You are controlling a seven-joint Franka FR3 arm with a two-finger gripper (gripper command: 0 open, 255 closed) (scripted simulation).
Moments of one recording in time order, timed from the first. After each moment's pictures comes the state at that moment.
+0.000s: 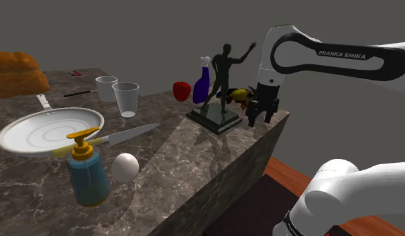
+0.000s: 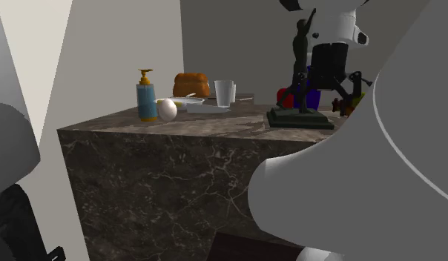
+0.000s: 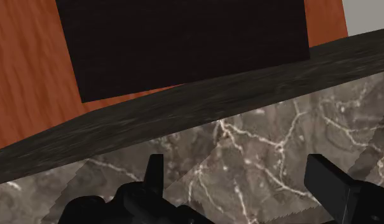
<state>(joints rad) -0.02 -0.75 -0.04 -2.41 -0.01 1.55 0.16</state>
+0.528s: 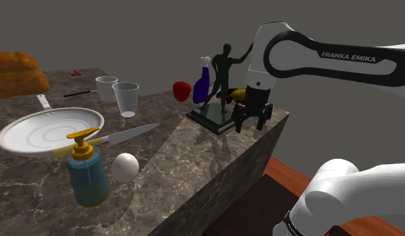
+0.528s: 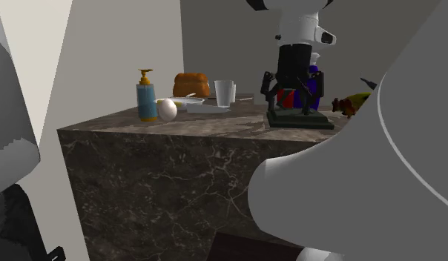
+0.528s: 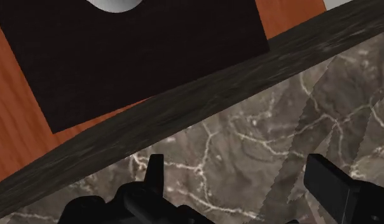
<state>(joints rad) -0.01 -0.77 0.13 -2.42 0.13 1.56 0.45</state>
